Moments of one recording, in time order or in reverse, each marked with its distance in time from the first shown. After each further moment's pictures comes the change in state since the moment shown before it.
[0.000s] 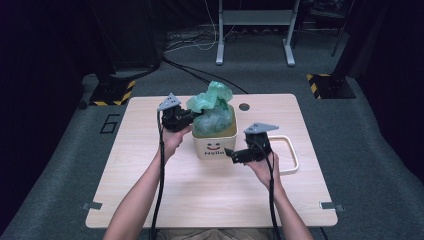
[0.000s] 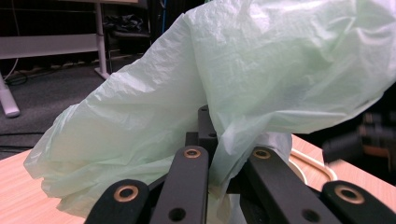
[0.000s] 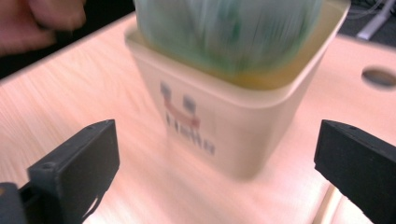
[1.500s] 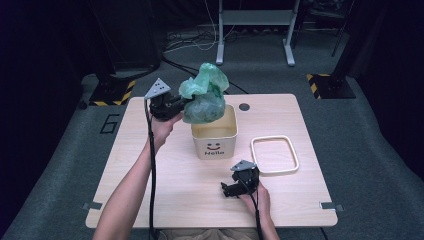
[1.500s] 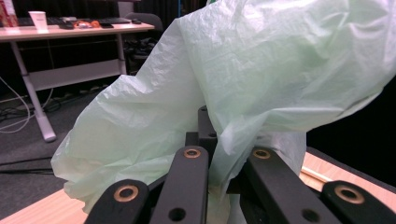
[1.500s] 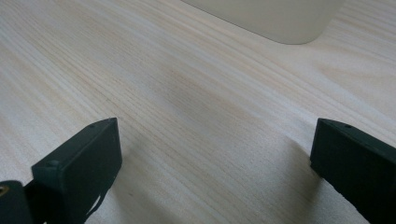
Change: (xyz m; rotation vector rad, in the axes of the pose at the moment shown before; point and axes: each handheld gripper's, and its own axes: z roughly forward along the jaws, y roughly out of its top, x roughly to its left) left arm -0.004 0.052 -0.034 -0.050 0.073 0.082; right arm 0.032 -0.112 0.060 0.207 -0.125 -0.029
